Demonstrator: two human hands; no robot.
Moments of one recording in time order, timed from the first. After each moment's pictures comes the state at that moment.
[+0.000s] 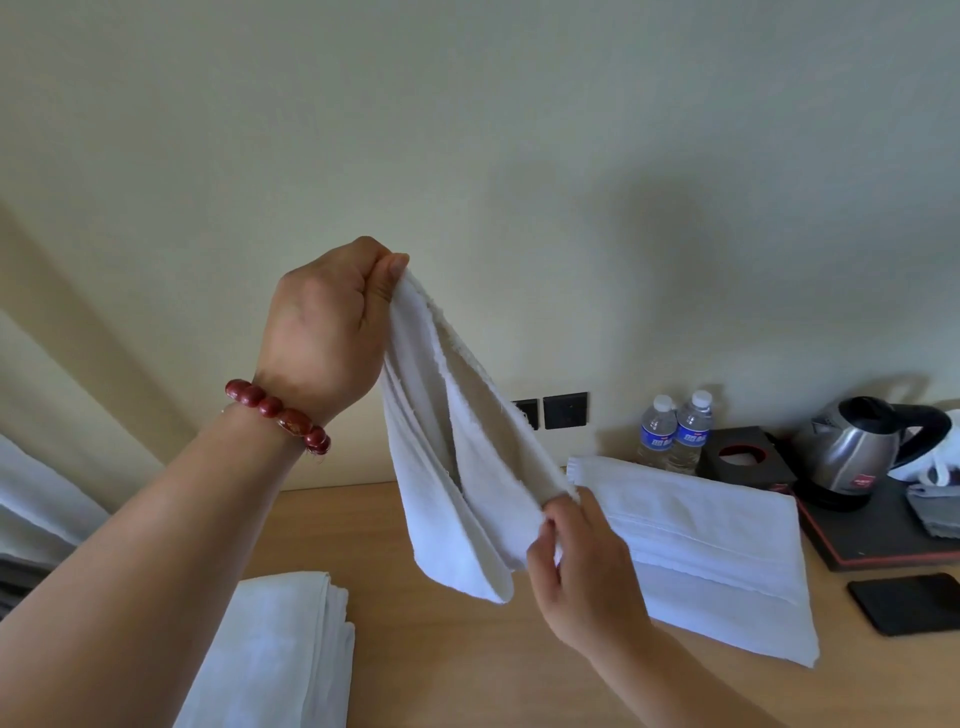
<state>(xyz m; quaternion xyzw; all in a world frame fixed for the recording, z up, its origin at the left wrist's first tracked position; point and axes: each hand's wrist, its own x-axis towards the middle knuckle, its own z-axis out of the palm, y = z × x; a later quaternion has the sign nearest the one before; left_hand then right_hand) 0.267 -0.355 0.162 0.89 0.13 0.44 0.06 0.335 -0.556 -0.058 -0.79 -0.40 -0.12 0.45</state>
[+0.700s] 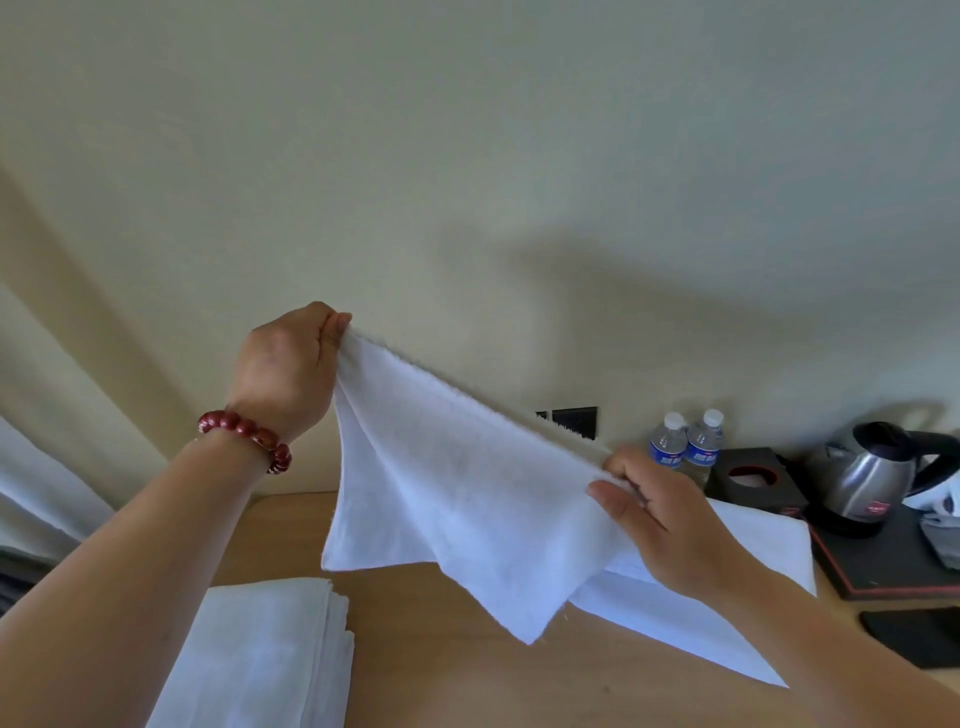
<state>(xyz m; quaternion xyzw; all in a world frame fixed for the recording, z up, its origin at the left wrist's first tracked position) 0.241 -0.284 0.122 0.89 0.28 0.36 0.06 0.414 -0.588 -0.003 -0.72 -0.51 0.04 0.48</state>
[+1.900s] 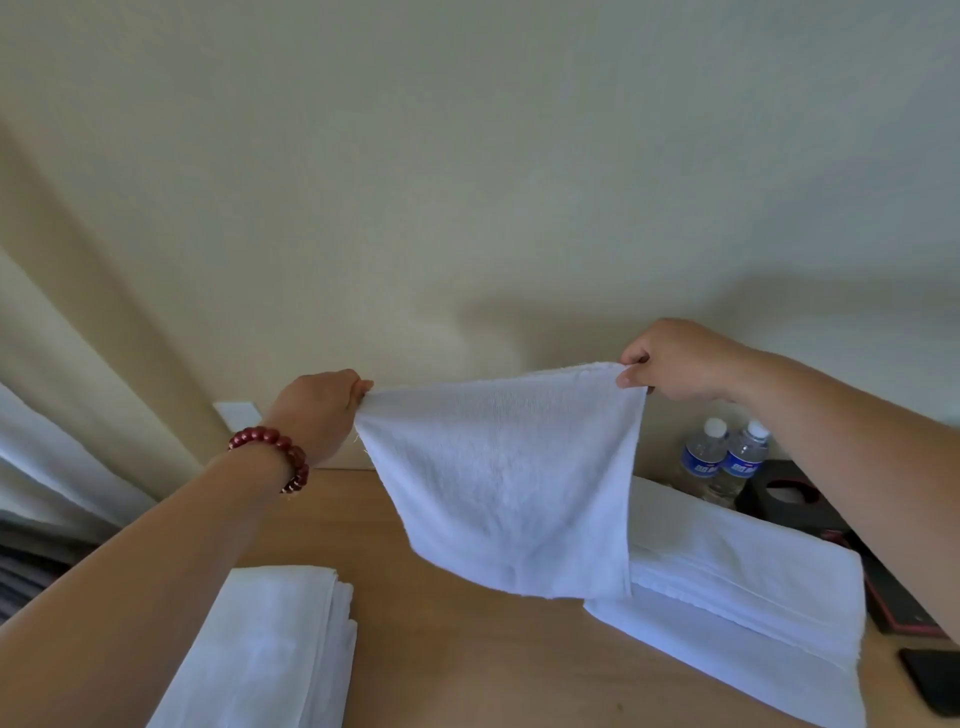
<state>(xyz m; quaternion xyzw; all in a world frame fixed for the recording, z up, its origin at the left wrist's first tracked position) 0.248 -0.195 0.021 0.93 0.36 0.09 0.05 0.555 -0.460 0.065 -0.87 -0.45 0.17 0.12</state>
